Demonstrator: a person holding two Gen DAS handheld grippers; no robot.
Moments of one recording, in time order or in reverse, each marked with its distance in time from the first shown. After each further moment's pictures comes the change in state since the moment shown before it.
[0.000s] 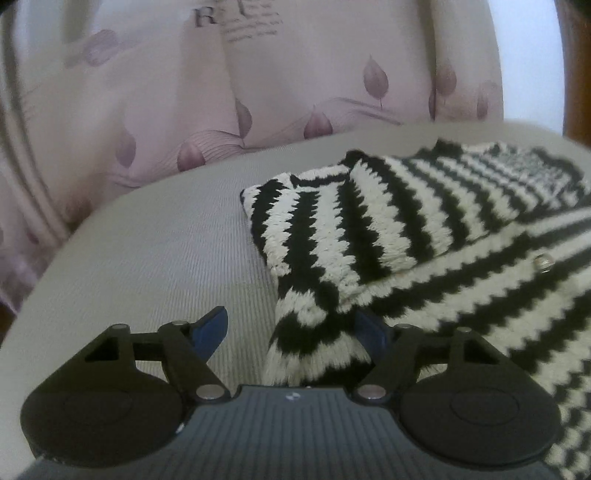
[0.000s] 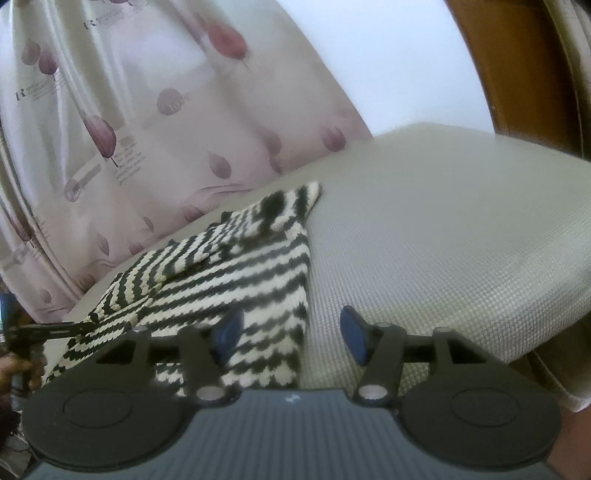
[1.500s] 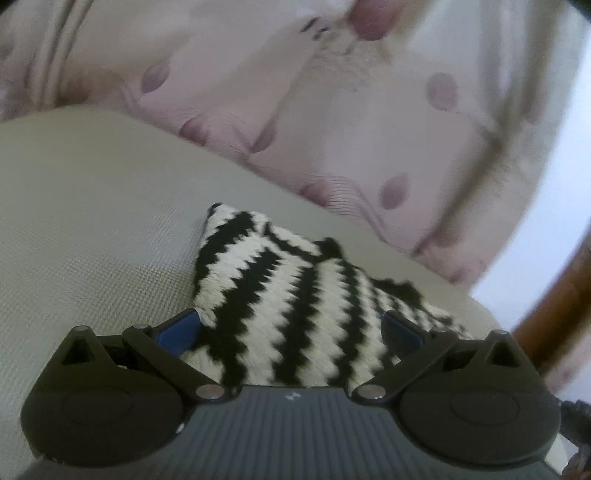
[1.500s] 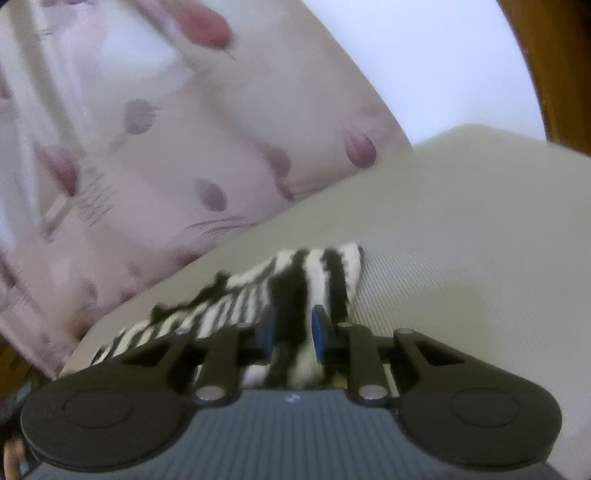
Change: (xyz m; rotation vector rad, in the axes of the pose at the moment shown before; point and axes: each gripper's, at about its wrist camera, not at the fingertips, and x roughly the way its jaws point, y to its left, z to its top) left arm 0.005 0.041 0.003 -0.645 -0.137 -0.299; right arm 0.145 0.012 0.105 0.034 0.016 0.059
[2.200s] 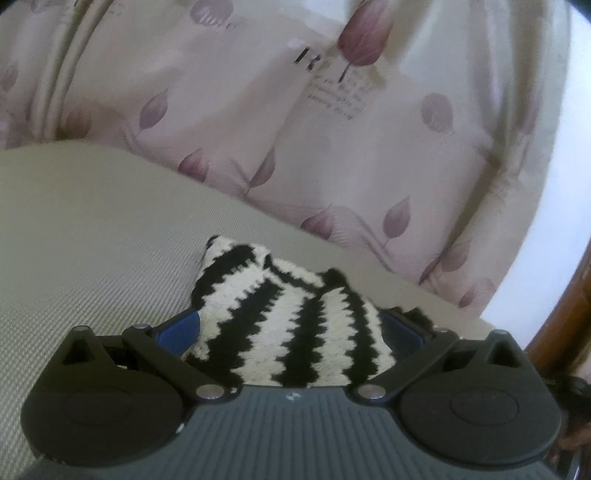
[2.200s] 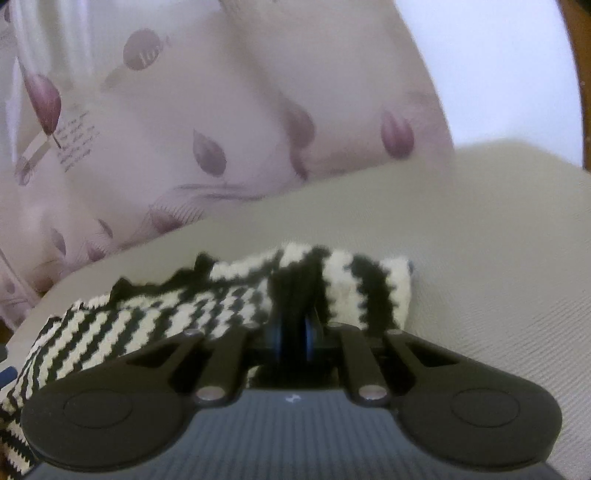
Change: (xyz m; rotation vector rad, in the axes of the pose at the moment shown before) left arm 0.026 -0.001 -0.007 0.012 -0.131 0.047; right arm 0.116 0.029 0.019 -0.164 0.093 -0.073
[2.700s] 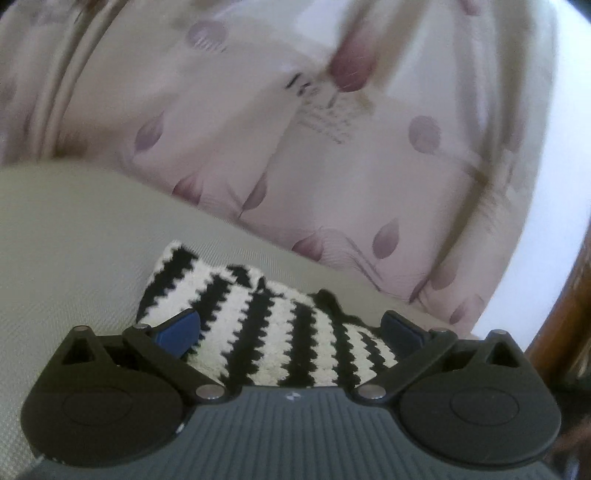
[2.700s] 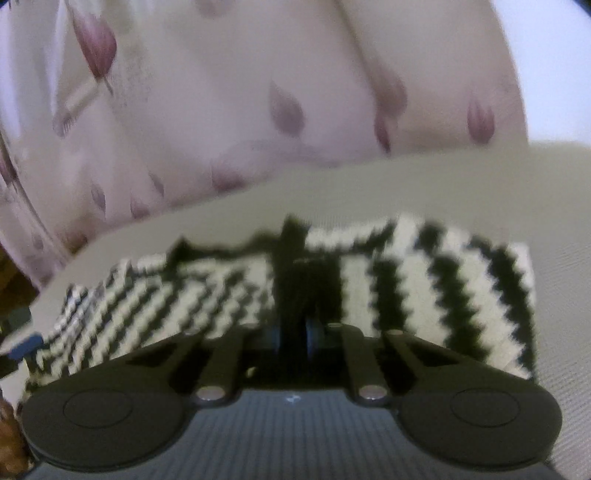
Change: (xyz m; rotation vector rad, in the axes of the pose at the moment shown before) left arm -0.018 -0.004 0.003 0.031 -0.106 -0.042; right arm 0.010 0.070 0.004 -0.085 0.050 0.096
